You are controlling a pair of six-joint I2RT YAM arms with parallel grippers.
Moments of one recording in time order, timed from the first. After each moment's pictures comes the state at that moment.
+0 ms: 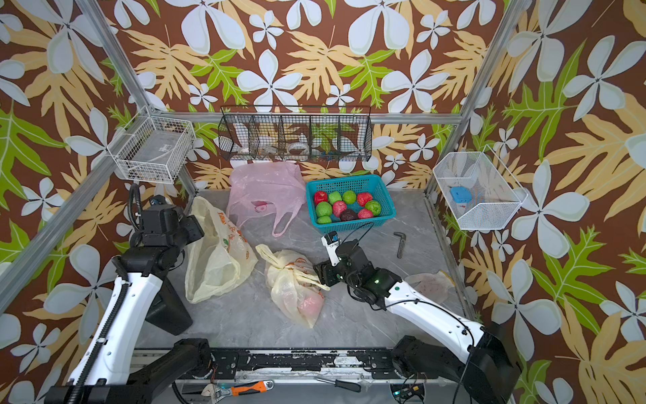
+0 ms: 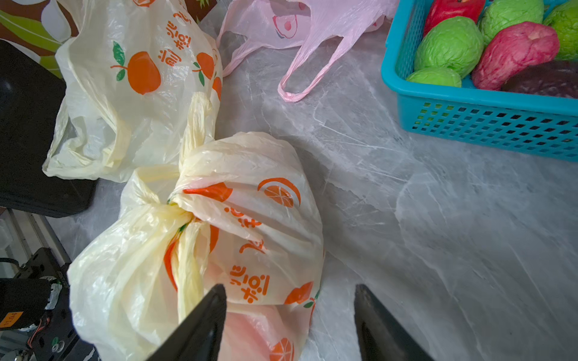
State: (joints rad) left arm 0.00 1.04 1.18 -0.71 -0.27 -0.36; right arm 0.76 1.12 0.79 -0.28 -0.01 0.31
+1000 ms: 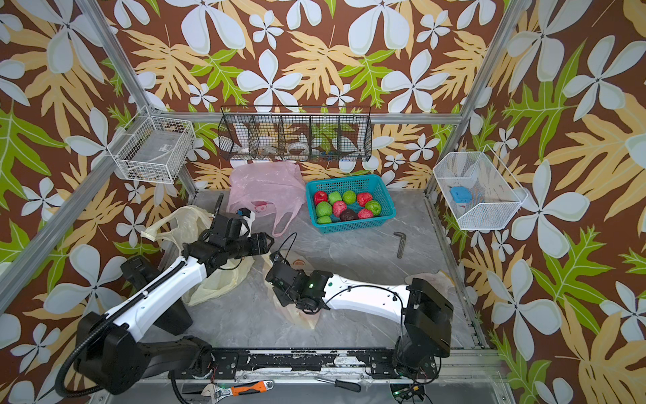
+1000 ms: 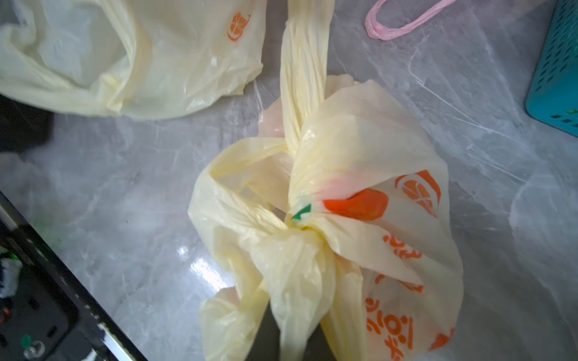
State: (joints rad) left arm -0.39 1.33 1.03 -0.45 0.15 -0.48; right arm 1.19 1.60 1.13 -0.45 0.32 0.40
